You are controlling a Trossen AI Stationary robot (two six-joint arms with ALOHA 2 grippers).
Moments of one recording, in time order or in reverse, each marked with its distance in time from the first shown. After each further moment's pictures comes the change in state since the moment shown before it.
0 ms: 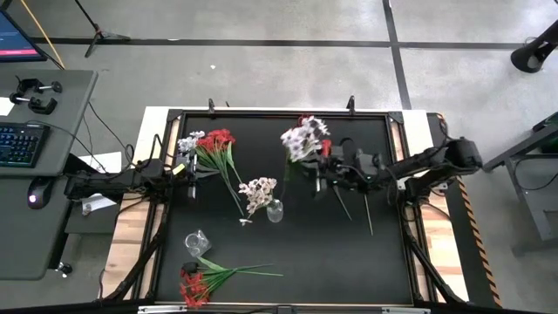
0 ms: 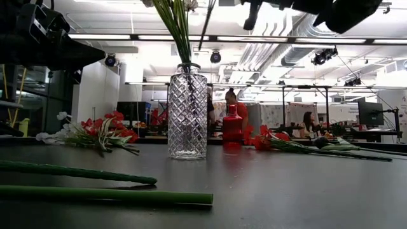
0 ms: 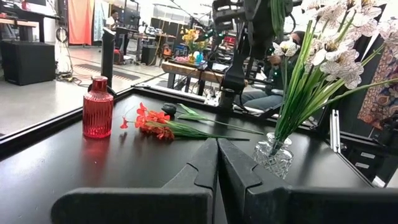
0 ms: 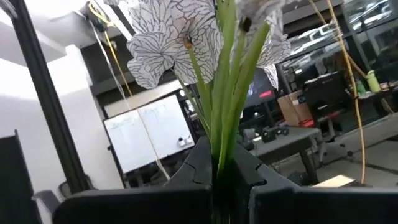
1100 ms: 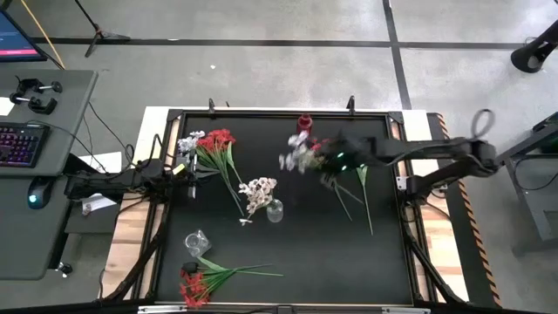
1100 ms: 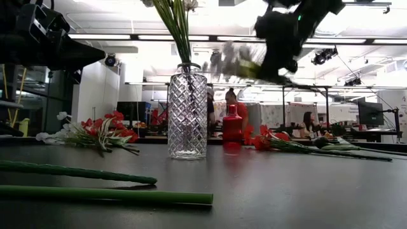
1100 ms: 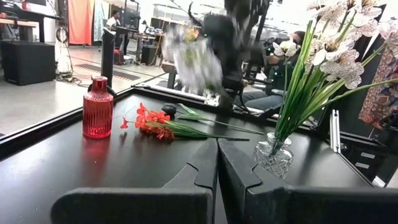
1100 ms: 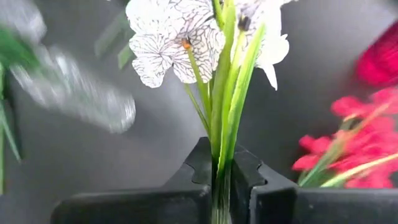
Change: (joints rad) left arm 0.000 0.000 0.000 0.000 0.000 0.000; right arm -0.236 -0.223 0.251 -1.731 -0.190 0.038
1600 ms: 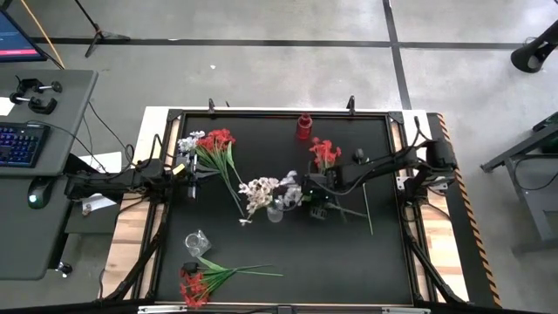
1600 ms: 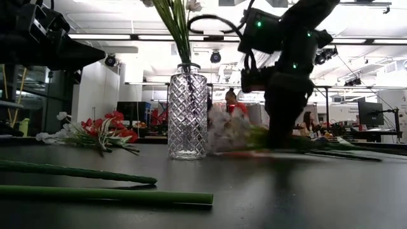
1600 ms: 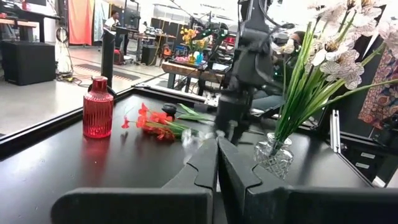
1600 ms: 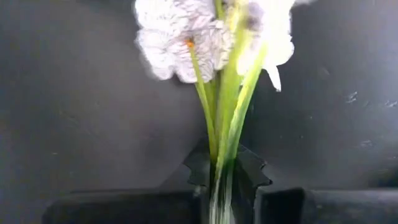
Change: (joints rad) left arm 0.000 0.000 0.000 0.000 0.000 0.000; right arm 0.175 0.426 0.000 0.037 -0.014 -0.038
